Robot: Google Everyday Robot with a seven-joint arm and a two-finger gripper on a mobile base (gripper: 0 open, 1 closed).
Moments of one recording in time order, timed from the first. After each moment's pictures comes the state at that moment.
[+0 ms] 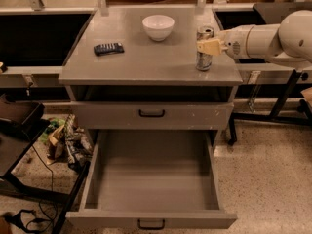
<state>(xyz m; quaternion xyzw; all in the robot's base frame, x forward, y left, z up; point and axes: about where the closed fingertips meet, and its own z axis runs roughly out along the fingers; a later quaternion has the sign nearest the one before) 0.743 -0.174 0.905 -0.32 0.76 0.19 0.54</state>
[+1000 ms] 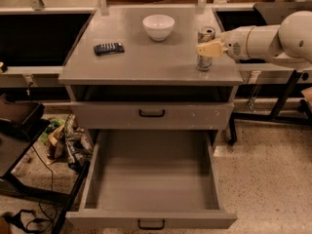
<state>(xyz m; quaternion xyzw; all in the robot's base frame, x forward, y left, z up) 0.743 -0.174 0.905 -0.32 0.76 0.19 0.54</state>
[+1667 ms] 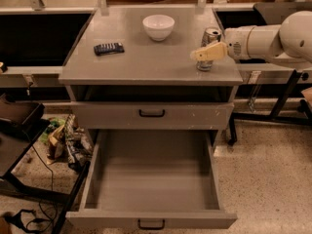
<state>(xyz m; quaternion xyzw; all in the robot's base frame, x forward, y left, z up) 0.743 -0.174 0.905 -0.32 0.76 0.19 0.54</state>
